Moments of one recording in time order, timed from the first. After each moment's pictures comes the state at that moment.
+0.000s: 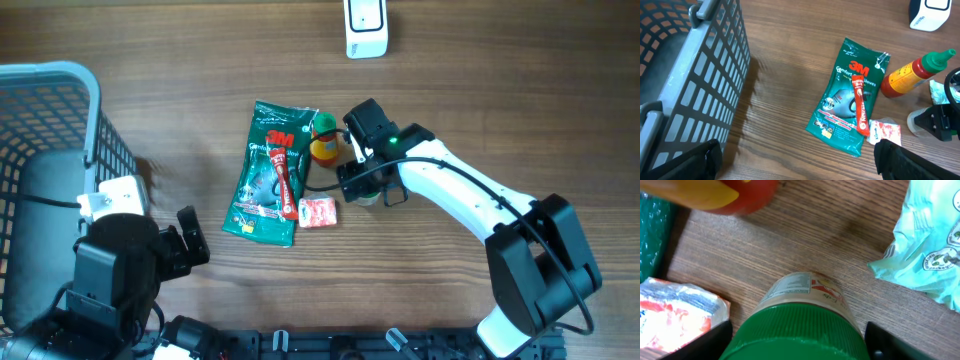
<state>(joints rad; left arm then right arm) -0.36 0.73 1.26 -1.37 -0.37 -0.47 0.56 1.80 1.19 -0.73 -0.04 0.22</state>
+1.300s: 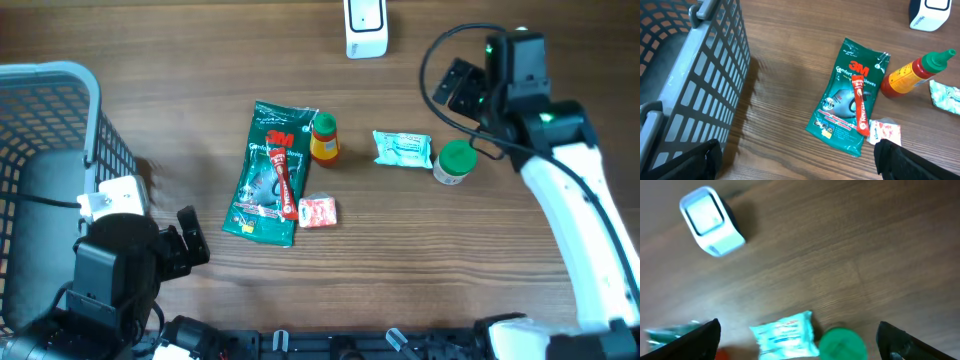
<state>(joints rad) -0.36 0.73 1.26 -1.37 -0.37 -0.47 0.18 1.48 1.38 -0.79 0.19 0.48</state>
